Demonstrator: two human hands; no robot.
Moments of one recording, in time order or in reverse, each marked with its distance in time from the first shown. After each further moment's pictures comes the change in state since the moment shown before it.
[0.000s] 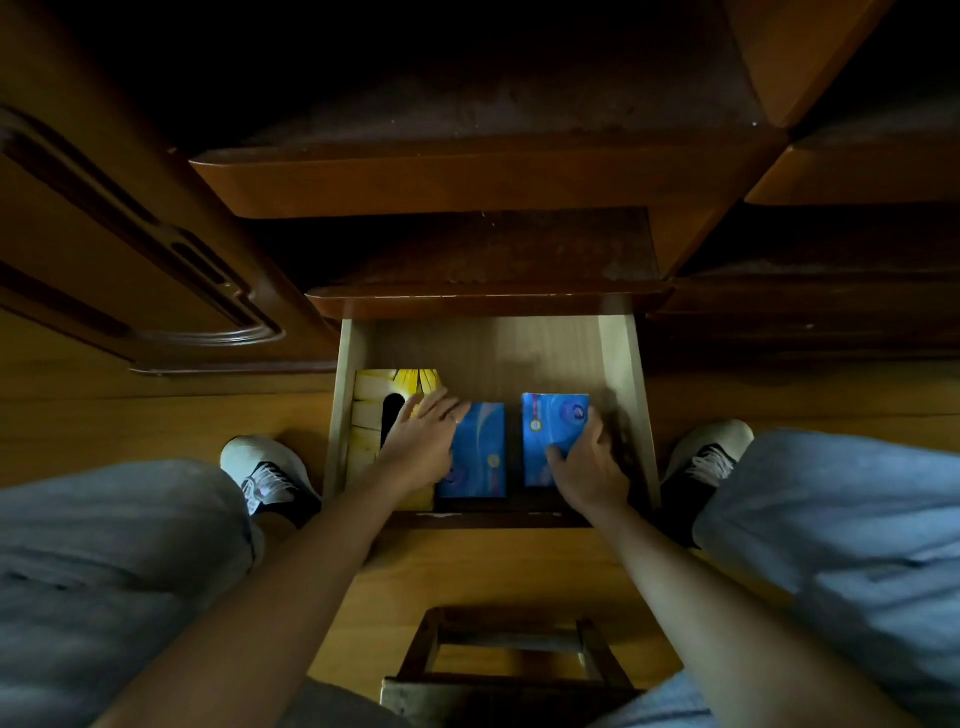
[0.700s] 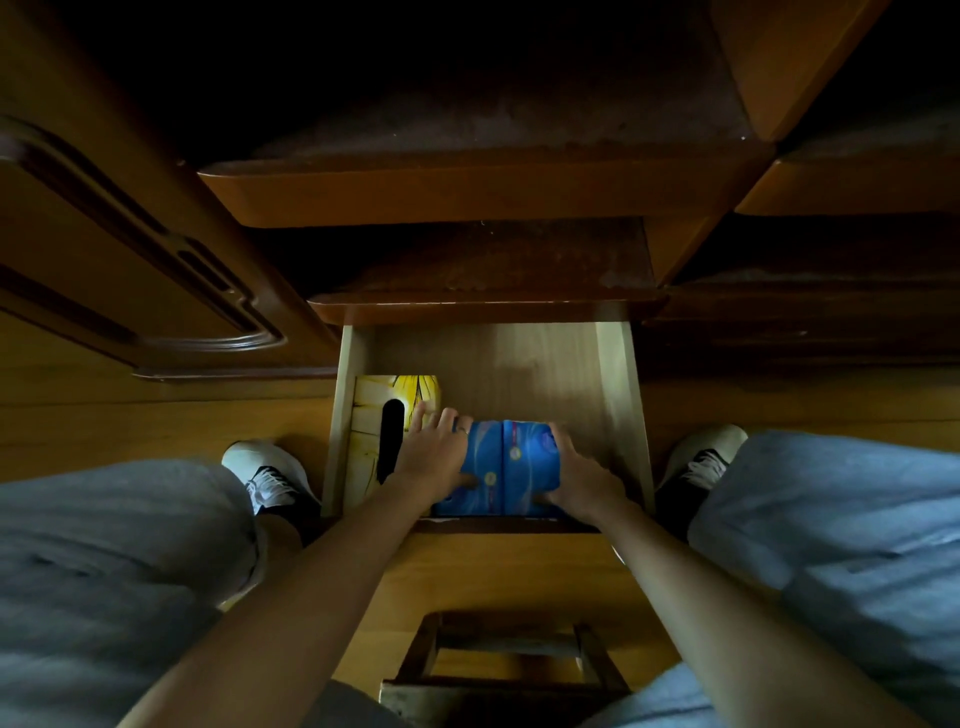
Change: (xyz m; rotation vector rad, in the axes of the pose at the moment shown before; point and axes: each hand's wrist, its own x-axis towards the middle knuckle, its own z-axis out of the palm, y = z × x) left_hand 0.002 0.023 0.003 0.181 -0.065 -0.033; right_hand -0.001 0.006 -0.018 -0.224 -0.345 -0.279
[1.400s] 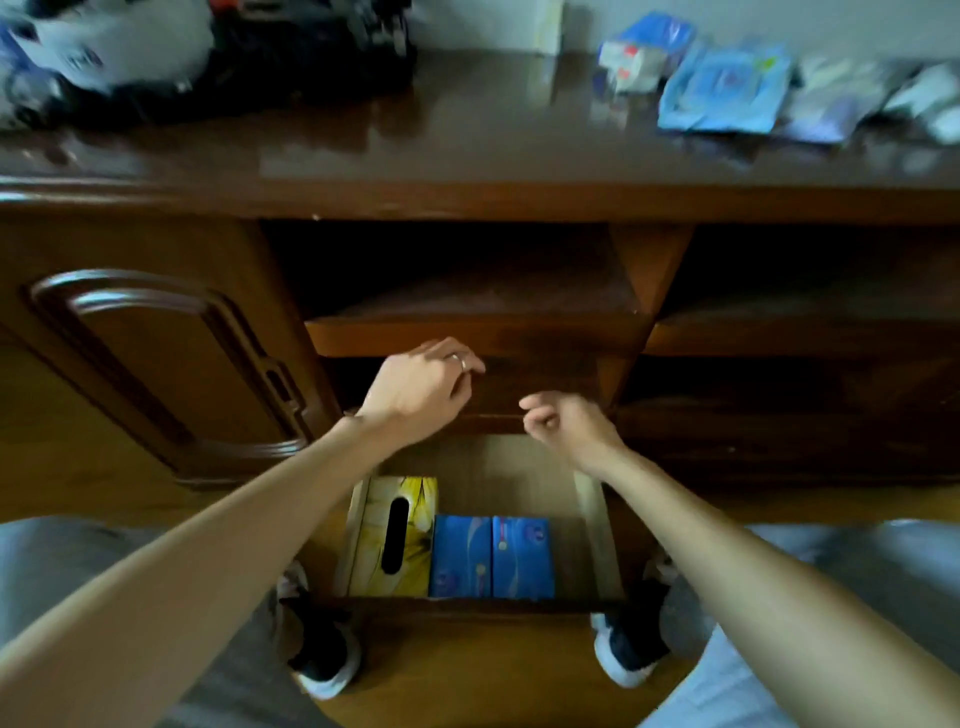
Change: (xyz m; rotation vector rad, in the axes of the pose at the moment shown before) left_hand -0.087 -0.026 -0.247 -0.090 0.843 0.136; right_hand -0.070 -0.086 -0.181 0.192 0.453 -0.404
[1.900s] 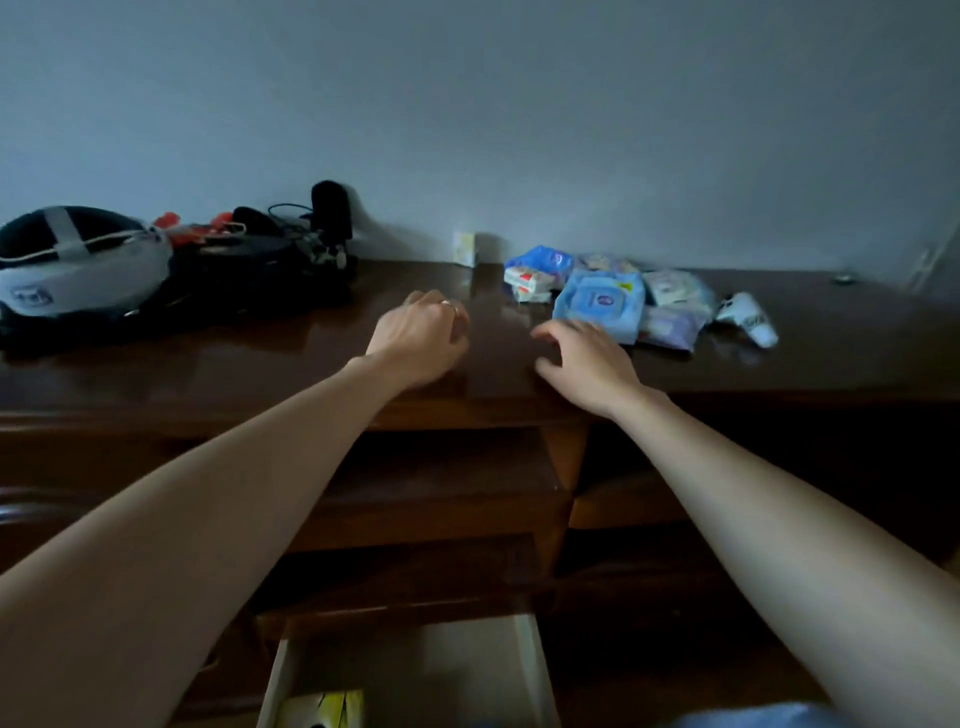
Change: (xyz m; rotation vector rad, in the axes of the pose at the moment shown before) left_hand 0.232 0.020 -0.133 -0.001 0.125 -0.080; right_hand 0.089 -0.106 -0.256 -0.471 0.457 -0.220
